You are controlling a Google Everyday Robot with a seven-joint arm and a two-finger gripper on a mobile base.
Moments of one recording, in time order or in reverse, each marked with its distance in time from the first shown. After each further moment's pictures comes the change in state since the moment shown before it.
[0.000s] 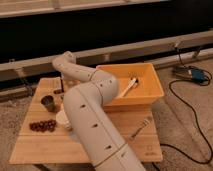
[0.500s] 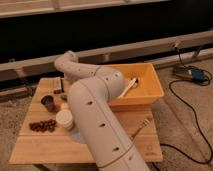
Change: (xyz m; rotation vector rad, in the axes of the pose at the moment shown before) arm 0.017 -0.034 -0.036 0.029 -0.020 -0.004
